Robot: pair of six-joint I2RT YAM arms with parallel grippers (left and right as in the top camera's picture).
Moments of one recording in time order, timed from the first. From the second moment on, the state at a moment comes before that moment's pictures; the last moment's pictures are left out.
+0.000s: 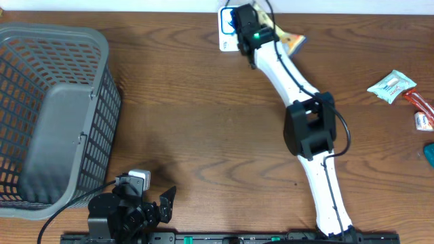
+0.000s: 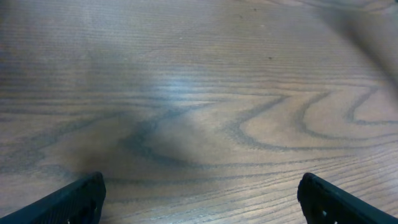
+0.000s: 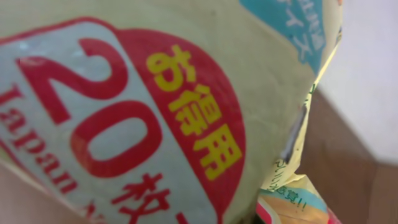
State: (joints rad) left arm -0.03 0.01 0.35 -1.06 0.36 -0.07; right arm 0.38 2.55 2.35 -0.88 0.57 -0.31
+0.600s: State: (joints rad) left arm -0.03 0.01 0.35 -1.06 0.36 -0.07; right arm -0.07 2.19 2.21 -1.41 0.23 0.13
